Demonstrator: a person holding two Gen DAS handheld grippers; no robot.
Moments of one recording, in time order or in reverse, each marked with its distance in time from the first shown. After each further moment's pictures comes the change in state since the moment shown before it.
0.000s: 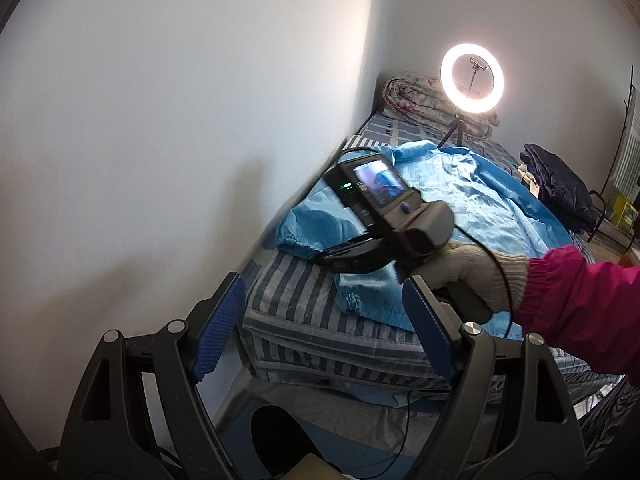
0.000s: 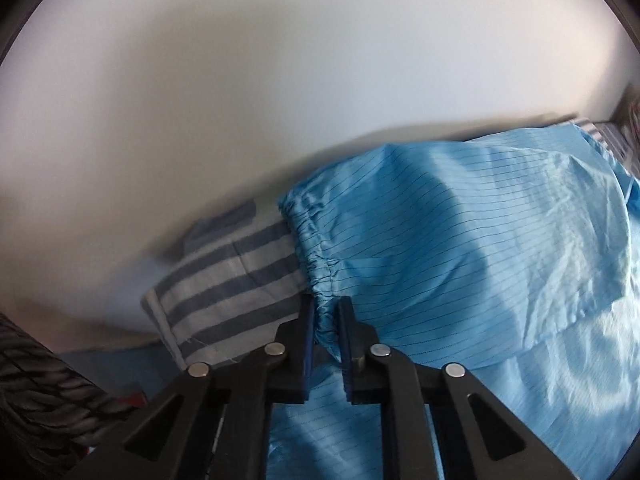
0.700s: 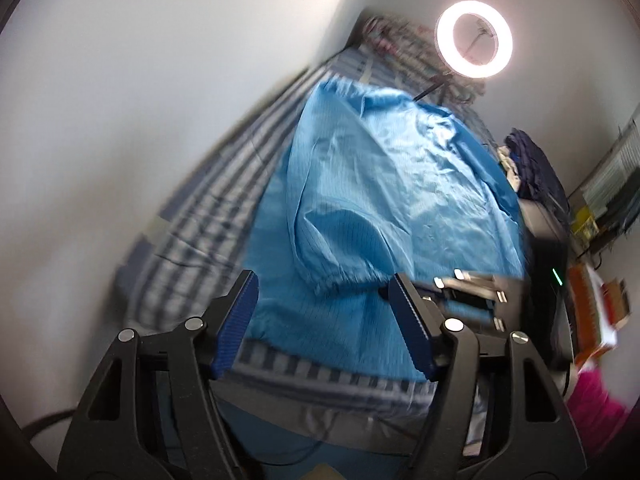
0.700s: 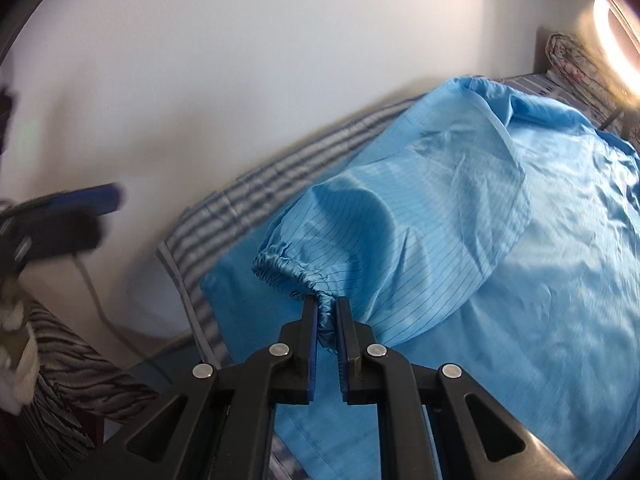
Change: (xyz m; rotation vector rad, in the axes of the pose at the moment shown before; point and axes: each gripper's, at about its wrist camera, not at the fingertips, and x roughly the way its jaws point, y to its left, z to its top) left arm 0.136 -0.024 0.049 -0.168 0.330 -0.205; right arm -0.092 -0.057 -0.112 0.213 -0.159 -0.012
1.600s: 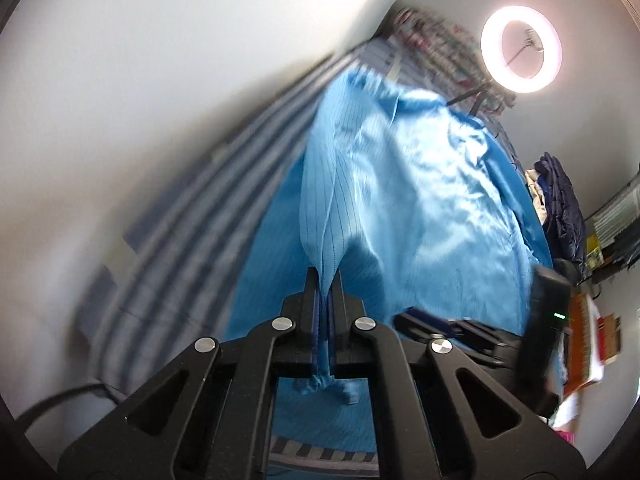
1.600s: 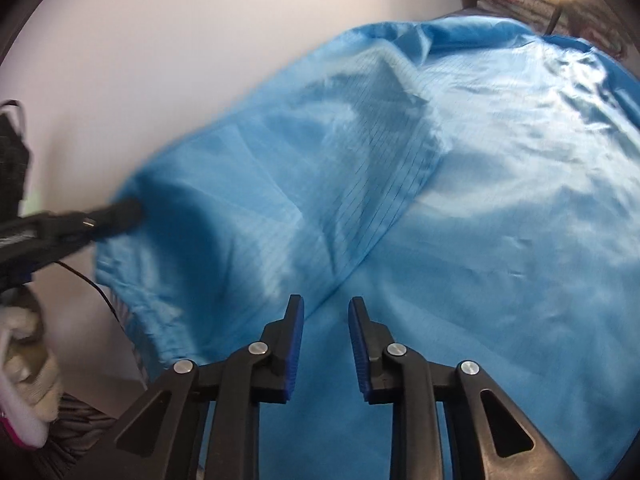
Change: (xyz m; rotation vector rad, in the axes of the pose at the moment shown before) left arm 0.053 0.005 0.052 -0.065 0.007 0.031; right arm 0.019 -0.085 0.005 0.303 0.010 0.006
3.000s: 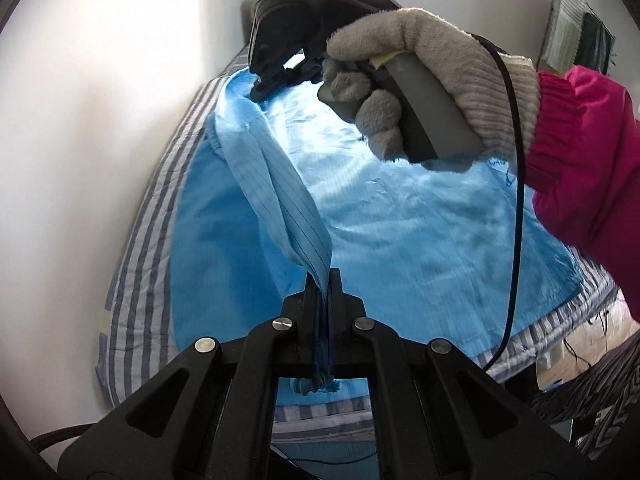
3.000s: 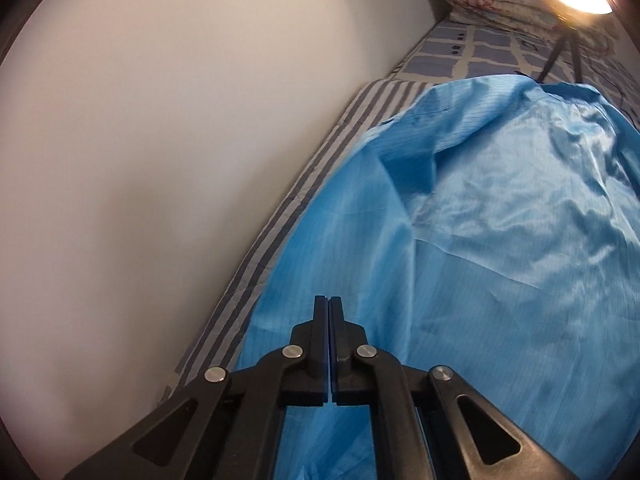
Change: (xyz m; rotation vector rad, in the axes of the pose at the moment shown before) left arm -0.006 -0.114 -0.084 0.591 0.004 0.007; right arm -0.025 -0.027 0.170 0.156 -0.059 -0.040
